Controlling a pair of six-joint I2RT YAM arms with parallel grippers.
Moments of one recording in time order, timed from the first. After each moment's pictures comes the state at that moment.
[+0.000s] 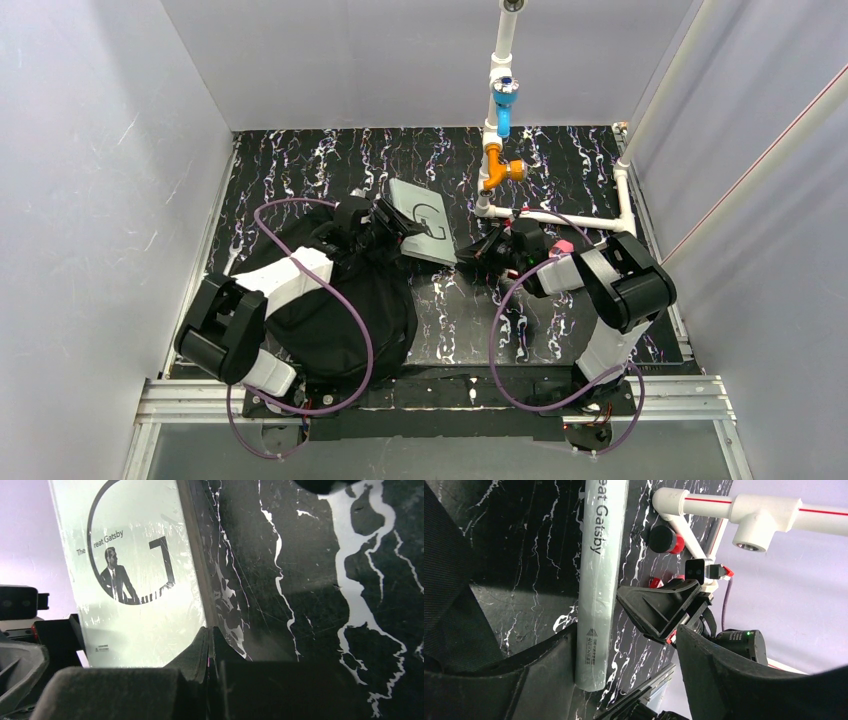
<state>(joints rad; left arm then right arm) -0.50 1.47 0.79 0.09 0.23 -1.23 0.45 1.76 0.57 0.69 -0.38 1.21</state>
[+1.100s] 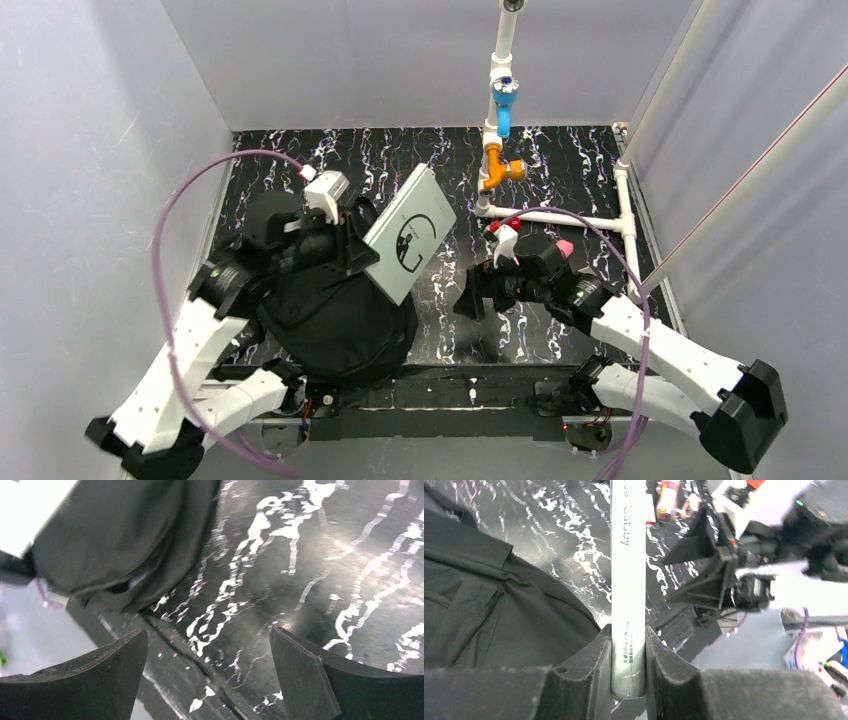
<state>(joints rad) -0.55 0.94 1.21 -0.83 0.28 -0.42 0.75 0.95 0.67 -0.37 -0.28 0.42</state>
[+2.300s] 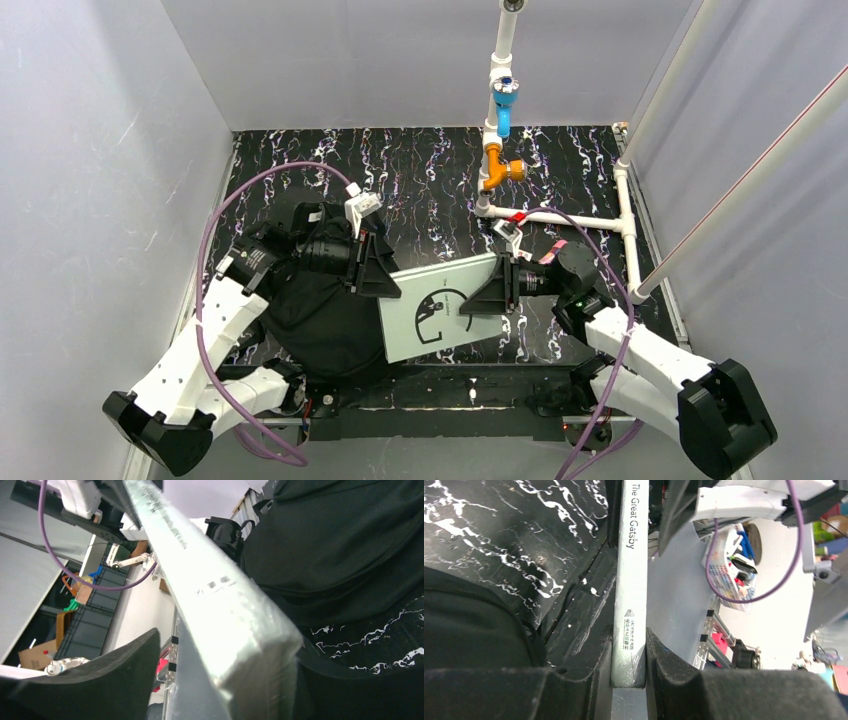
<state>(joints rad) -0.53 0.98 1.15 -0.85 0.83 -0.34 0.57 0.98 0.40 0.65 -1.07 1.05</state>
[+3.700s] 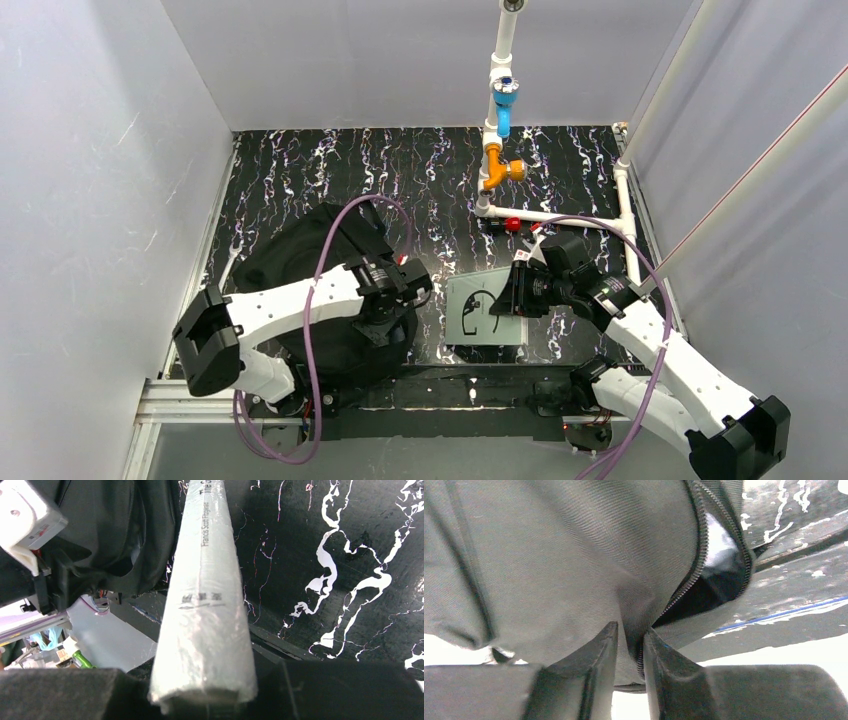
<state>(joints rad) -1.05 1.42 1.04 -1.18 -0.16 -0.43 0.58 0.84 0.72 -0.73 -0.36 0.67</state>
